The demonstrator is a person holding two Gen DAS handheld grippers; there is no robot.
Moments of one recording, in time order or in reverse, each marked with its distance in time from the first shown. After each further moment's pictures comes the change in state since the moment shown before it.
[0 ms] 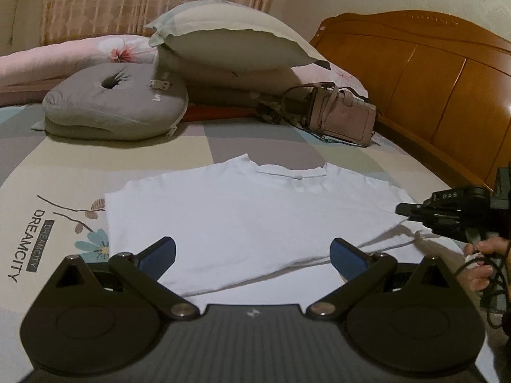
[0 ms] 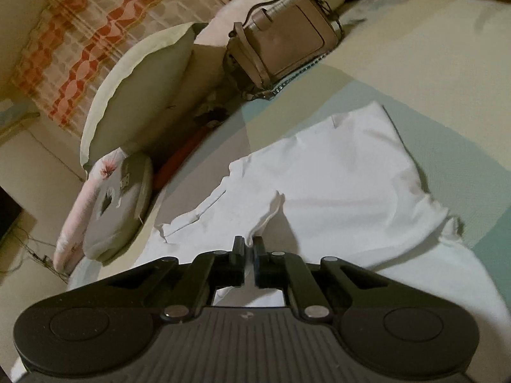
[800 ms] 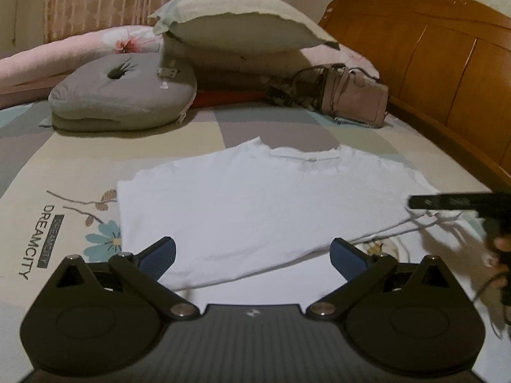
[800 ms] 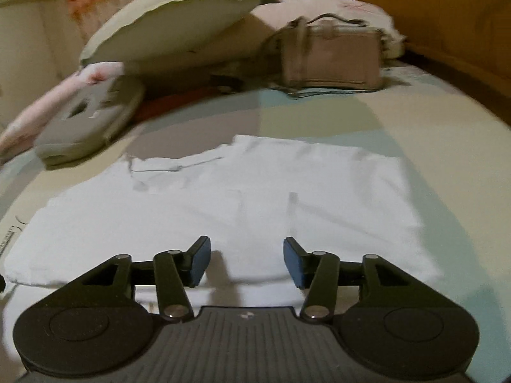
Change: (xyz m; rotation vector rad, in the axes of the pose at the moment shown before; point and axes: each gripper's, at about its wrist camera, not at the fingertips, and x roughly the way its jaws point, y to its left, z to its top) left arm 0.005 -0.003 0.000 0.033 0.056 0.045; right arm -0.007 0.058 -0.022 -0.513 0.044 -0.236
